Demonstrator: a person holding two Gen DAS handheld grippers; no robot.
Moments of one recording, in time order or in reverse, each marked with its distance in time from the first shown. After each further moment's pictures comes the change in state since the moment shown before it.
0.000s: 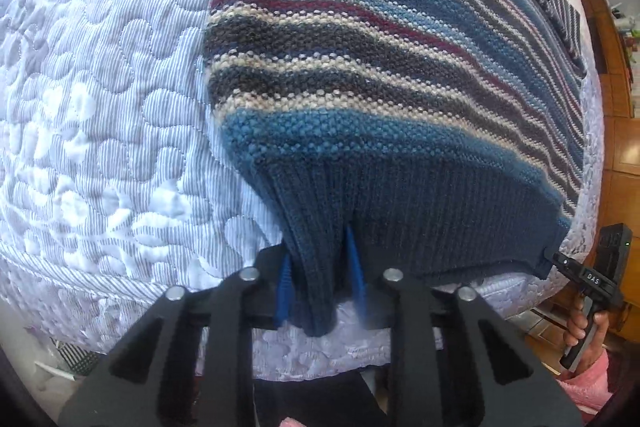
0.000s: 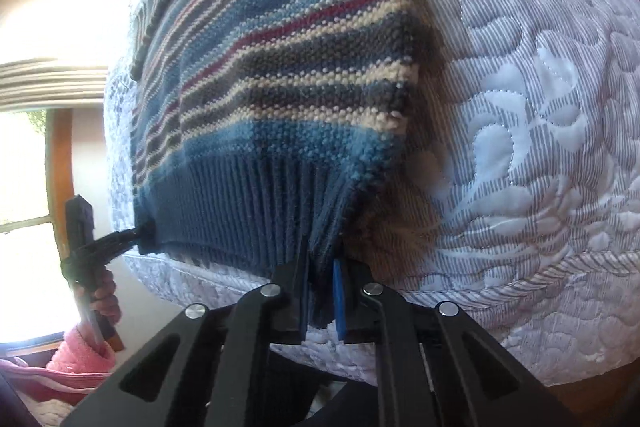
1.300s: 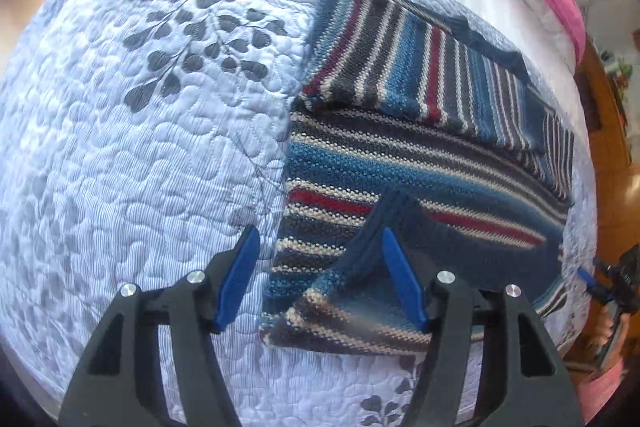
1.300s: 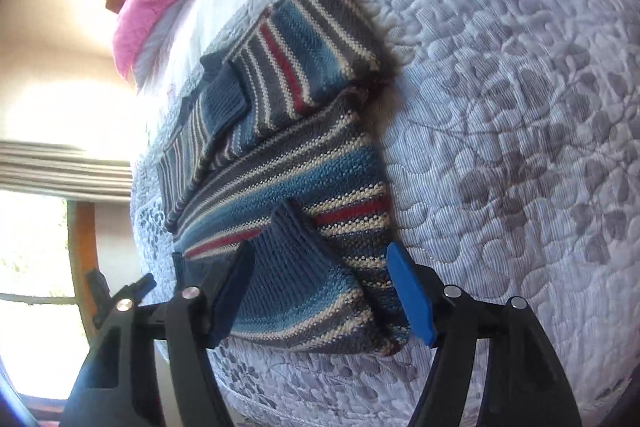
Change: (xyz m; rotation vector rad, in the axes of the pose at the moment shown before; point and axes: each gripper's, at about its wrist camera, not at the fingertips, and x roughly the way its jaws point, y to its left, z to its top) left arm -0.090 -0.009 0.167 0.080 -0.302 0.067; right arm -0.096 0.020 0.166 0.010 -0.268 0.002
